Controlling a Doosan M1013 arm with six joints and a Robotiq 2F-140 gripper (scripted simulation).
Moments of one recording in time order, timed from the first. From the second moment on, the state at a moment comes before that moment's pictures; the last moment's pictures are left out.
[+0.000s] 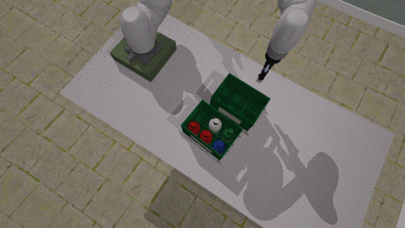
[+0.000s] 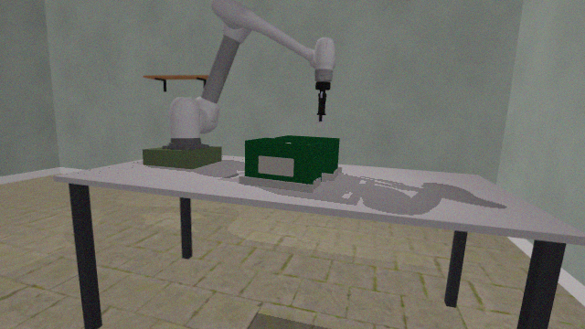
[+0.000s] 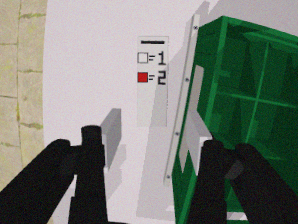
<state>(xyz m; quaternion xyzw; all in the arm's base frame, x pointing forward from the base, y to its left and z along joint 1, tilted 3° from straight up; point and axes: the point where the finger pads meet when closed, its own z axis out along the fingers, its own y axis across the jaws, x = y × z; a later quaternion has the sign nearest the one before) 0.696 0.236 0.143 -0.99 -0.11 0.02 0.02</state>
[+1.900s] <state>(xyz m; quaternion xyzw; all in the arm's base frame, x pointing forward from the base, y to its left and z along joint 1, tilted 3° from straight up) 0.683 0.020 0.196 -1.00 -0.02 0.02 0.01</state>
